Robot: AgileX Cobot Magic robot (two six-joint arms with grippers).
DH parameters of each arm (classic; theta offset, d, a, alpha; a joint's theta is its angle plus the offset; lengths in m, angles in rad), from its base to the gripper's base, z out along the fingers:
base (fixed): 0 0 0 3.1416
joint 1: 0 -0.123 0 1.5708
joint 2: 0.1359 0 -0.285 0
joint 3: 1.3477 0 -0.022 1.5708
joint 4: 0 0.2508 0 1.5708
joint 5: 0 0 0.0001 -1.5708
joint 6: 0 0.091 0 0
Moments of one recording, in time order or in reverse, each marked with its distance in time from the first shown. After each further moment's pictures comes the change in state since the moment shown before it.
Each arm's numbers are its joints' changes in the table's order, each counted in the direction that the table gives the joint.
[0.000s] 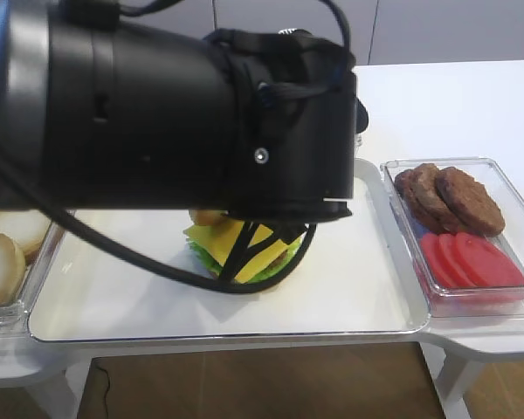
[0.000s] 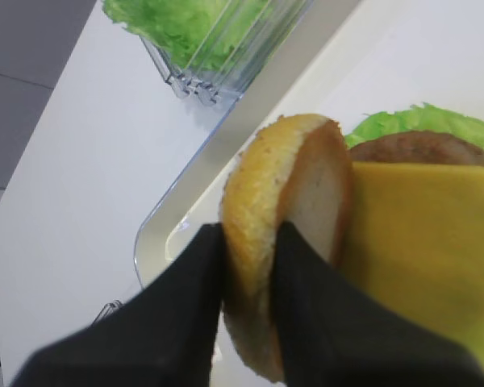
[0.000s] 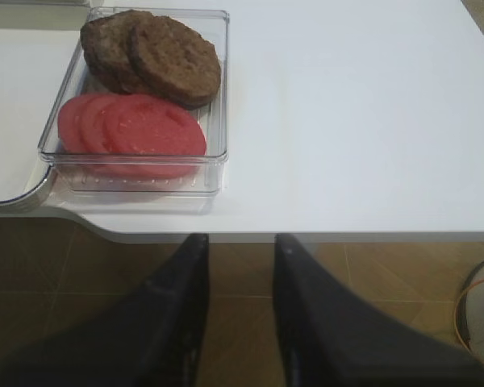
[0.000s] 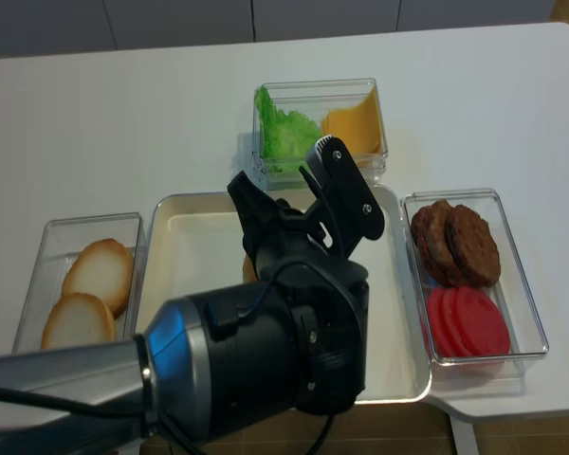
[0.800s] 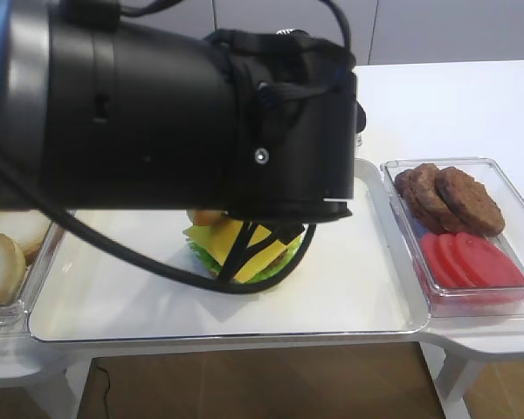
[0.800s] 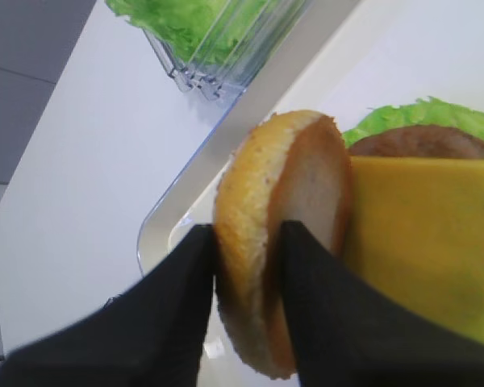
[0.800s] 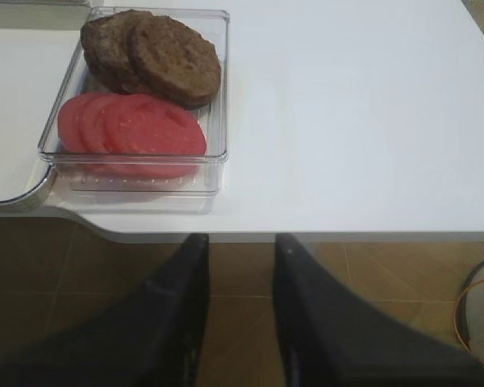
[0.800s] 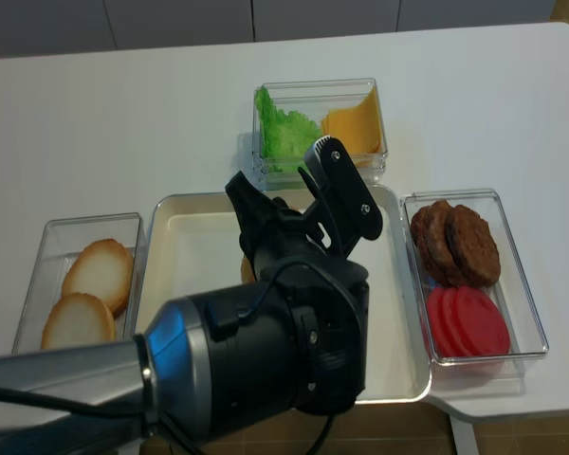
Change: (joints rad) left arm 0.000 0.000 0.000 0.000 -0.012 0.000; right arm 0.000 0.000 0.000 0.000 0.000 0.000
